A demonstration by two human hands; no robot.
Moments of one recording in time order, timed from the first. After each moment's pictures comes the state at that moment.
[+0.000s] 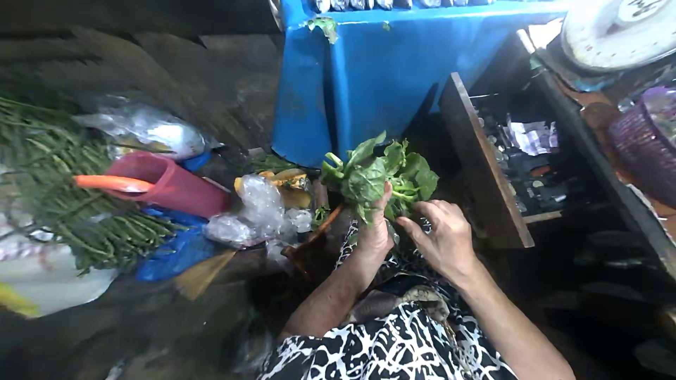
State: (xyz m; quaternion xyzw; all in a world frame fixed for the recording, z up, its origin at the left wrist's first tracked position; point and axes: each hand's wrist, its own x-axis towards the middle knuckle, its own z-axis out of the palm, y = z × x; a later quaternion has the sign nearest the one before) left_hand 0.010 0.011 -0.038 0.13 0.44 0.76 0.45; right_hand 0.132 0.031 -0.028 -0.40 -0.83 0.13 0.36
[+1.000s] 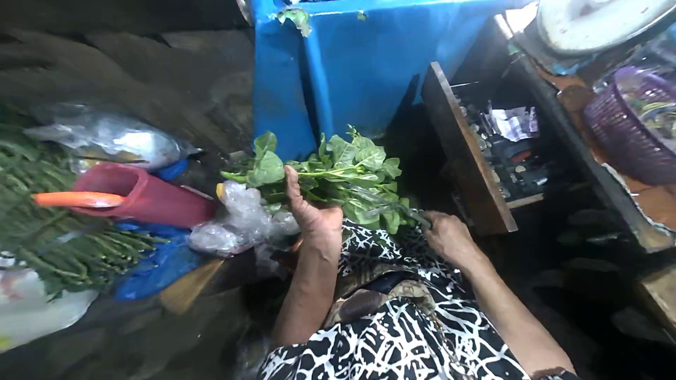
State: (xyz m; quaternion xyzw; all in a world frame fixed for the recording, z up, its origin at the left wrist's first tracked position) left_hand -0.056 0.025 -0.018 -0.01 0.35 0.86 0.38; right_hand 0.182 0.047 -0.046 -0.55 -0.77 0.31 -0.02
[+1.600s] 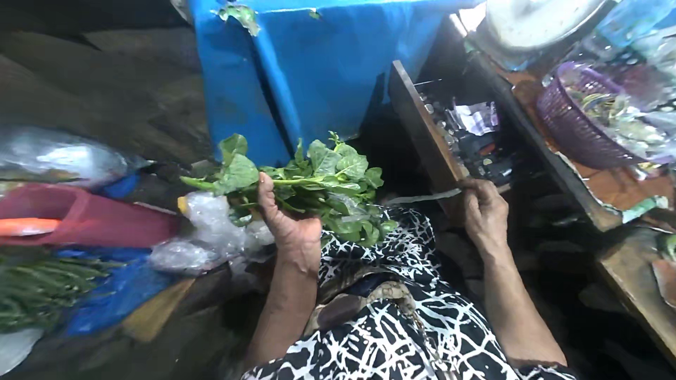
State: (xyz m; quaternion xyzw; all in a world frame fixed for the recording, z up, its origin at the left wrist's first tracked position) left_hand -0.042 0.021 -0.011 0.04 0.36 0.84 0.40; right_hand 0.272 0.070 -0.060 -0.56 -0.71 0.11 0.40
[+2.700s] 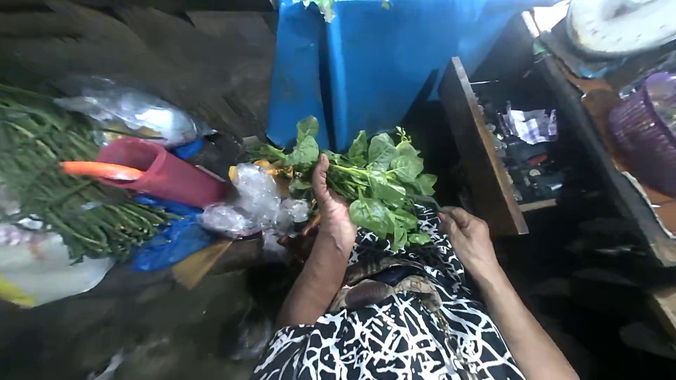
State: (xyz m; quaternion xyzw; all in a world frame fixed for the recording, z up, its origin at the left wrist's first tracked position) left_hand -0.042 0.002 -0.029 0.12 0.46 0.77 0.43; right_hand 0.198 0.024 -0.053 -0.50 -0.74 0.35 0.27
